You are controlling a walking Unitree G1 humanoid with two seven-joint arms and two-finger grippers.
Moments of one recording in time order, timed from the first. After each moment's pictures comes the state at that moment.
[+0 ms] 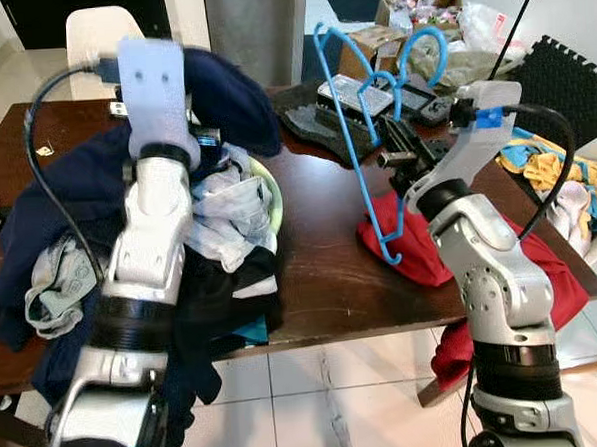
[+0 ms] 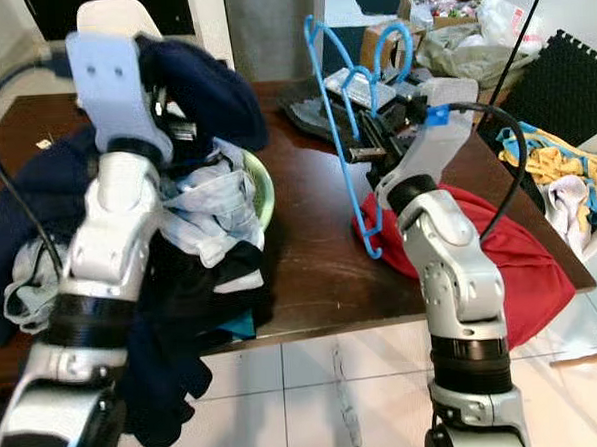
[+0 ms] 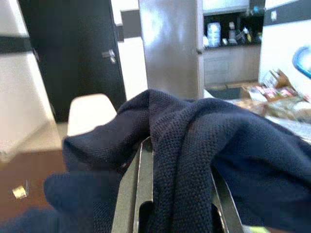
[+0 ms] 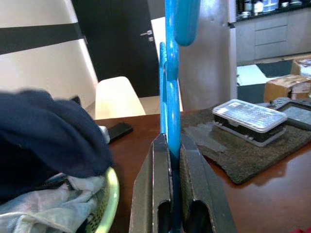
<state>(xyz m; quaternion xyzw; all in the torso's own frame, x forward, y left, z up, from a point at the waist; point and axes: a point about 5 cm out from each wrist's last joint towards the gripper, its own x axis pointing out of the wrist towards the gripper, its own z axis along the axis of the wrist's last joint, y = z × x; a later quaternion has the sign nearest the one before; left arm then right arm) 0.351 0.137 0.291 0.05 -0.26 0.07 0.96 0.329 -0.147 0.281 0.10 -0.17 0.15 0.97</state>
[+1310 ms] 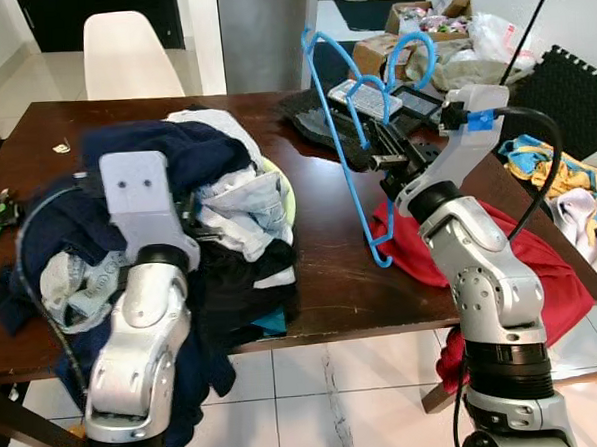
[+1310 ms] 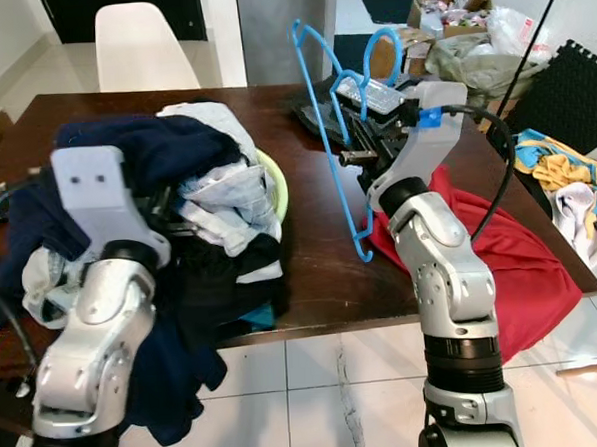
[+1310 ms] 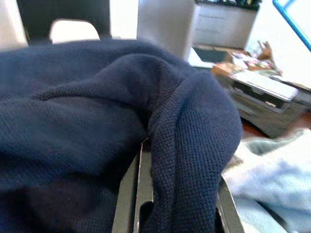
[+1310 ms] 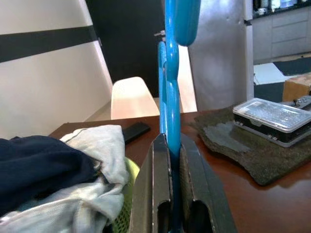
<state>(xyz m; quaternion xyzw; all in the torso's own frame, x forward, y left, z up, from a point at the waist) 0.296 0.120 0.240 -0.07 -0.11 0.00 0.99 0.332 -0.142 0.278 0.12 -0.17 0.17 0.96</state>
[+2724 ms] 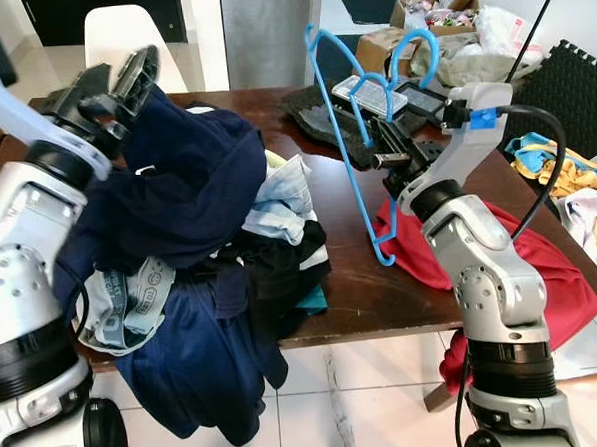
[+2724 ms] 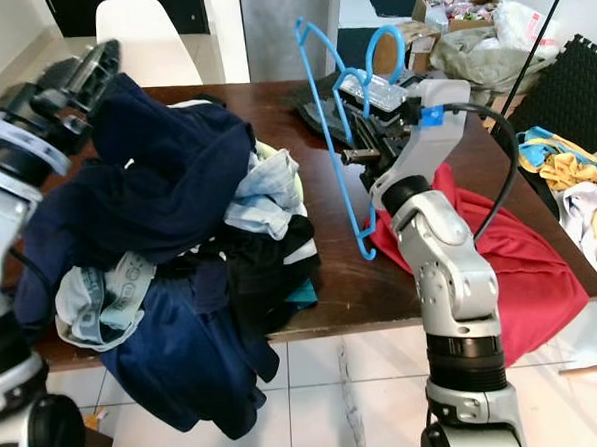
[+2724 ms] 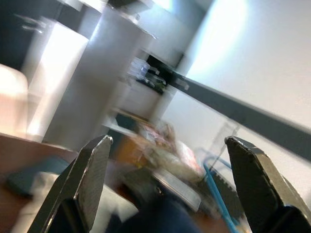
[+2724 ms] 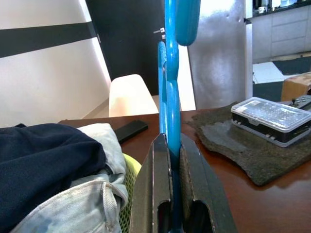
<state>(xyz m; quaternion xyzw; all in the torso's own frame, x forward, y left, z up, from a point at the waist) 0.308 0.258 0.356 -0.27 -0.30 -0.09 0.91 0.332 -0.140 0.280 0.11 -0.17 0.17 0.96</state>
